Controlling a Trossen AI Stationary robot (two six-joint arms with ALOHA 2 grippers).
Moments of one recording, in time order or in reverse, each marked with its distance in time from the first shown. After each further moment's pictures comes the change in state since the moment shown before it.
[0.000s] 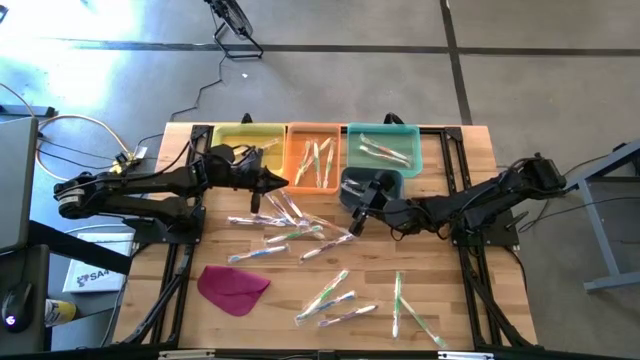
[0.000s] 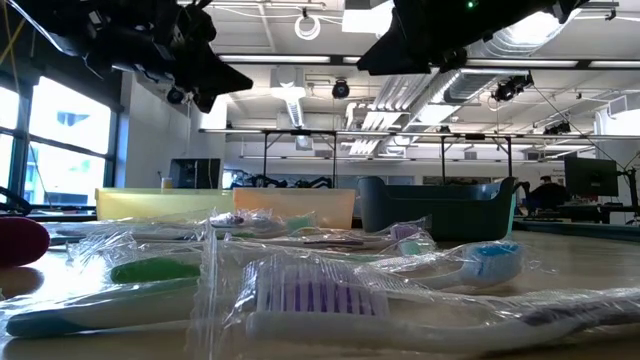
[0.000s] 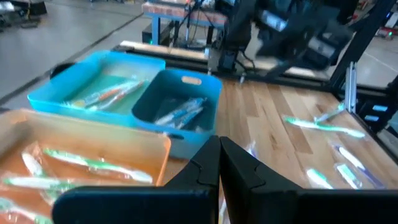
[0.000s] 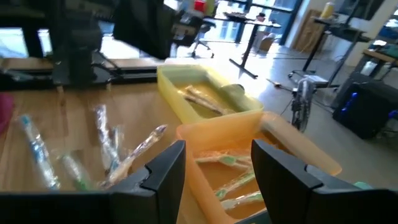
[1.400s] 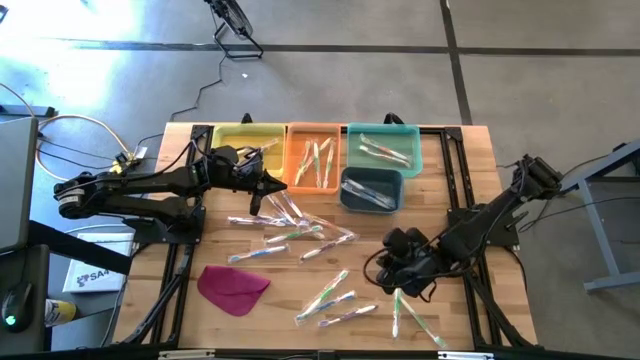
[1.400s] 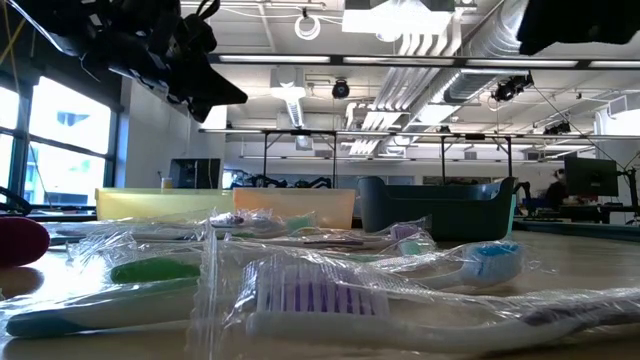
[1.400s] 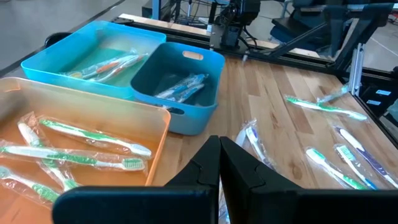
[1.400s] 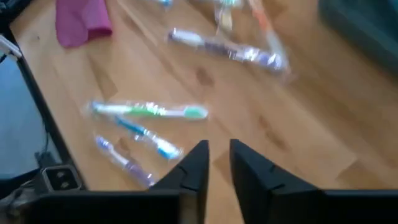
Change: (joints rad) left arm 0.000 0.001 0.000 -0.091 -0.003 -0.001; right arm 0.423 0.042 0.384 -1.160 -0.301 1.295
